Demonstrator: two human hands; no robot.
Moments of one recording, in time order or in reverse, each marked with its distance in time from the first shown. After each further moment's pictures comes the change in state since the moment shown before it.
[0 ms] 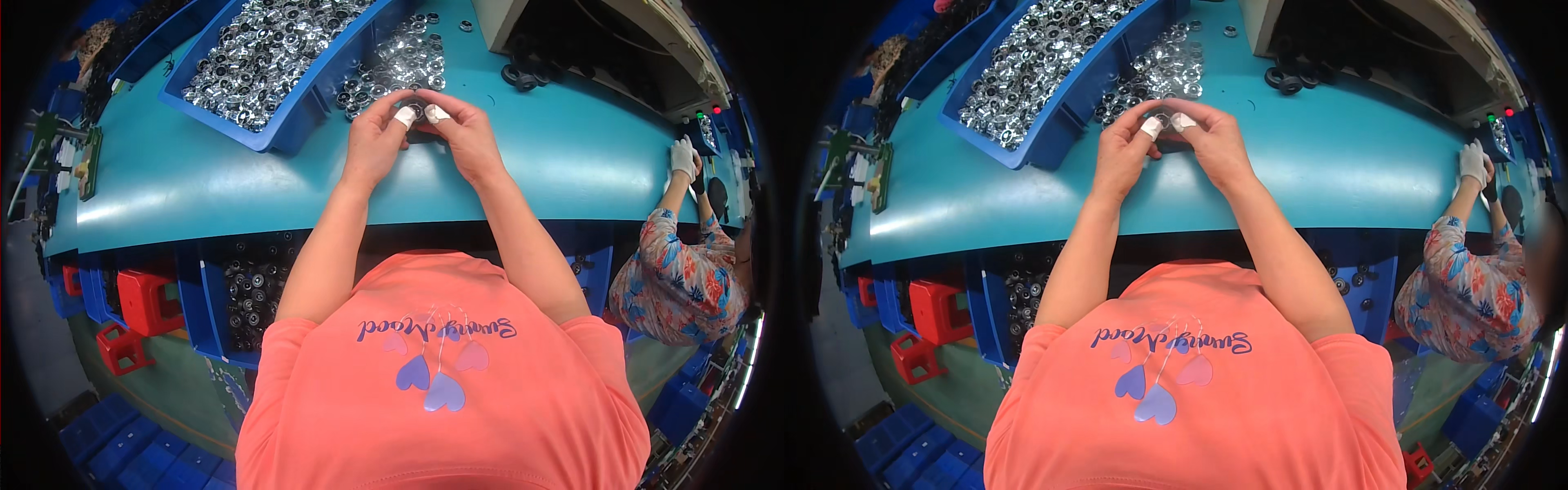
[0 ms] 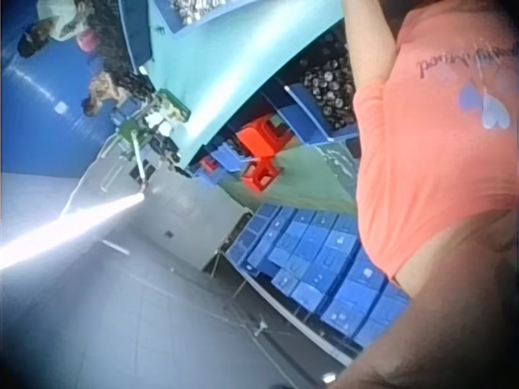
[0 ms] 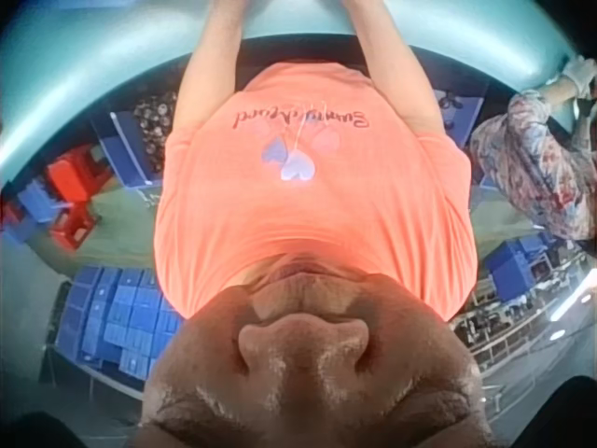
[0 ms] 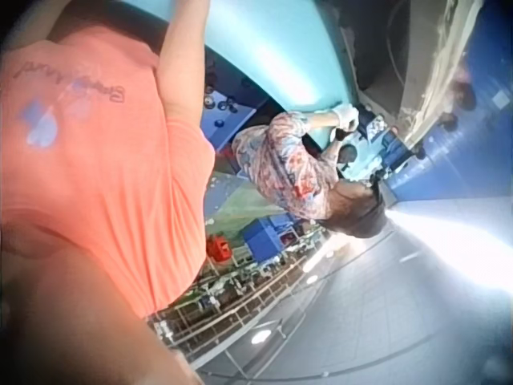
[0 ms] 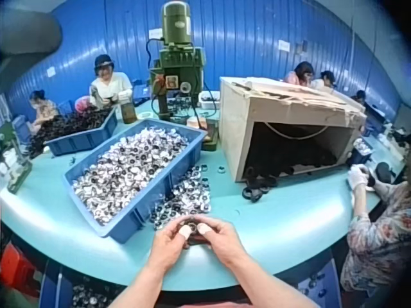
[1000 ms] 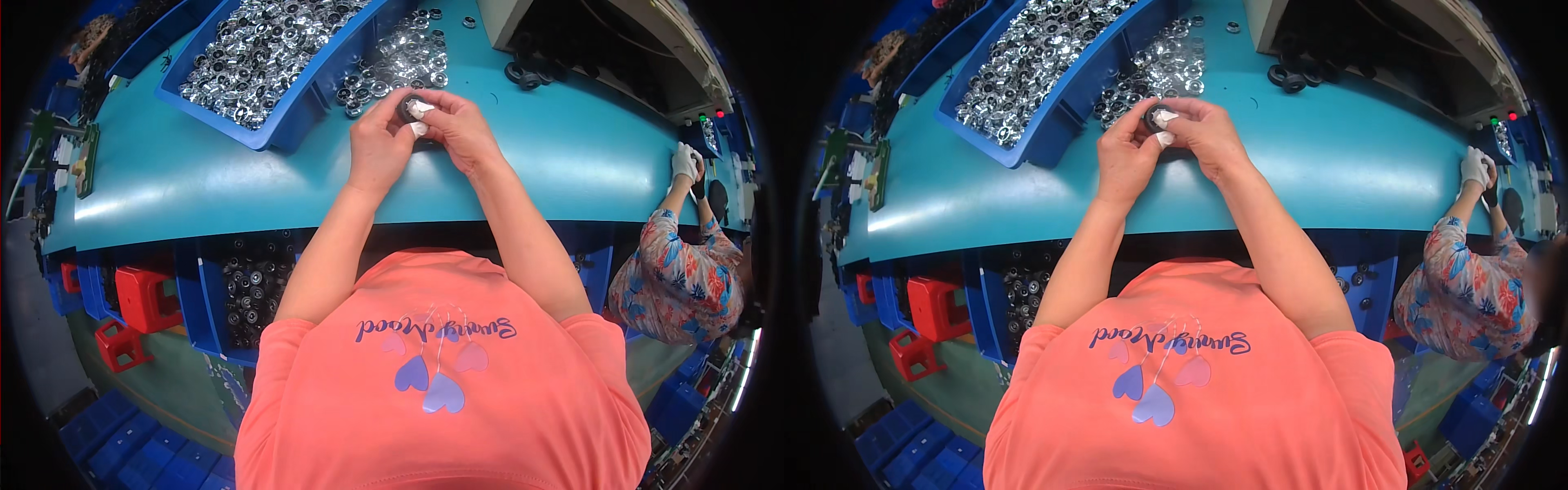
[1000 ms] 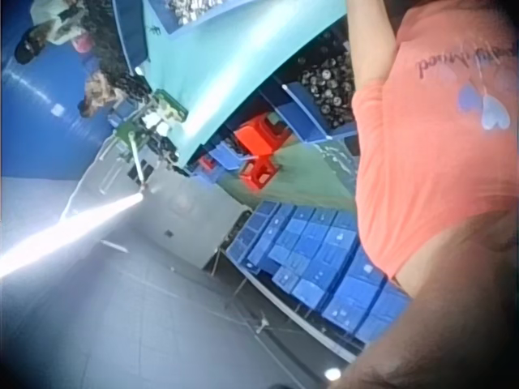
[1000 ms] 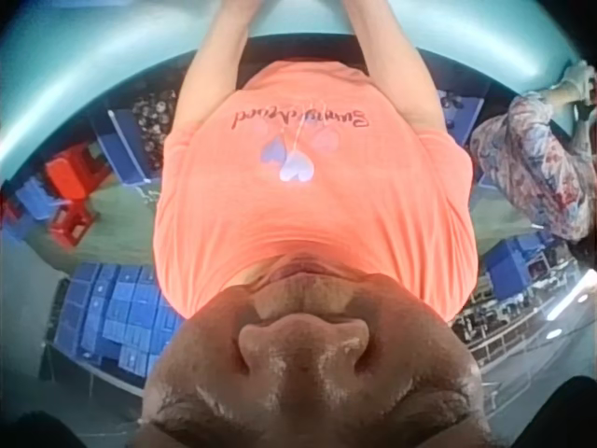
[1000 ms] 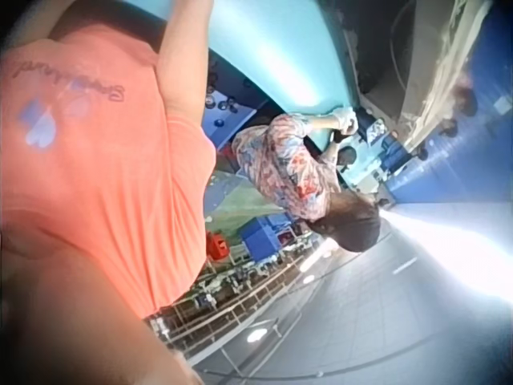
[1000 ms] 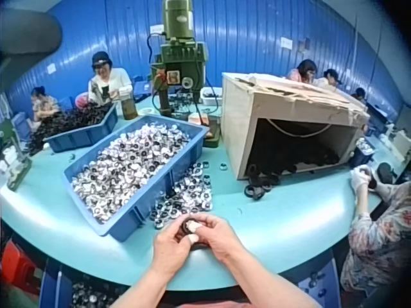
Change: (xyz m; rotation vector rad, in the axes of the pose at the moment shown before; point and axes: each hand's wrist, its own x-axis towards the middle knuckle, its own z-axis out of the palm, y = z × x) left_hand -0.007 -0.005 0.008 0.336 0.152 0.277; right_hand 0.012 -0.003 0.010 0.028 0.065 0.191
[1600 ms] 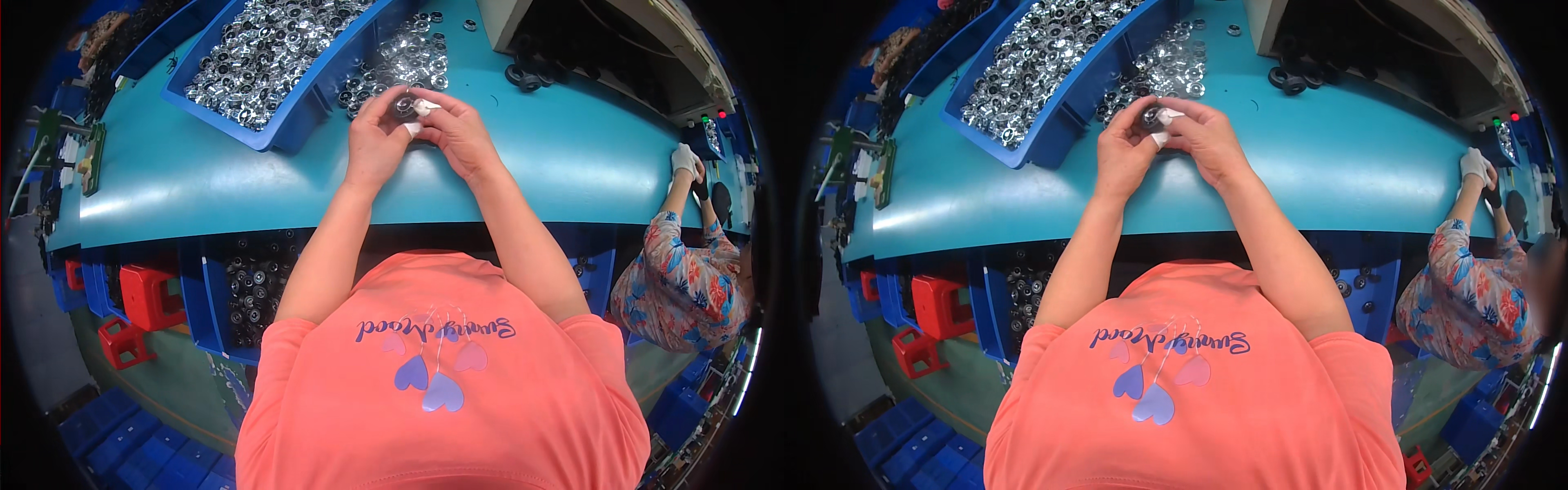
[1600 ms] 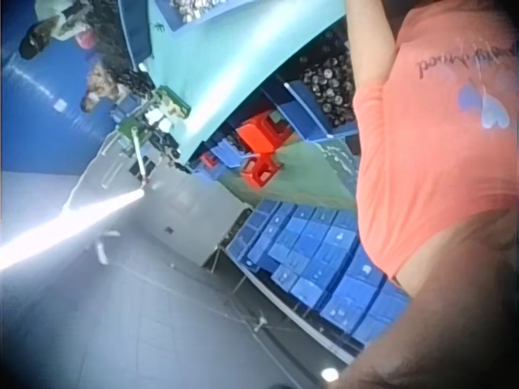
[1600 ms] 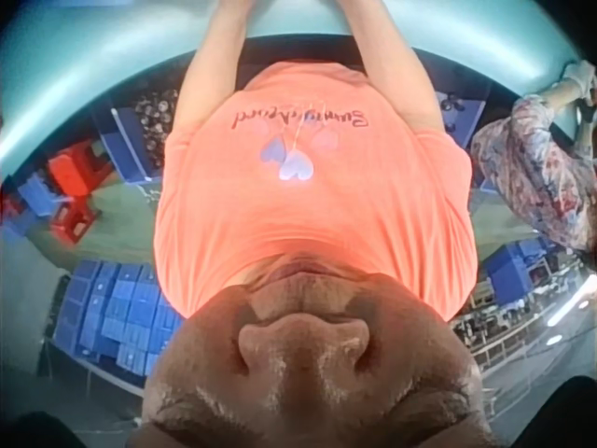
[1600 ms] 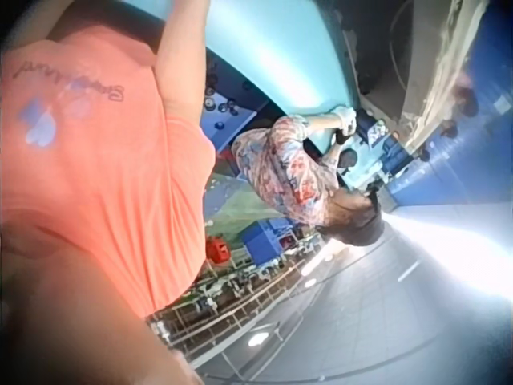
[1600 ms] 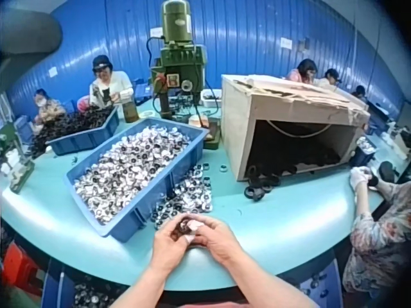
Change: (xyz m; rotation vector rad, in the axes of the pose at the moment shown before) left_hand 0.007 -0.017 0.000 -0.274 -0.051 -0.067; right_hand -0.001 0.006 -0.005 0.158 -0.126 -0.065
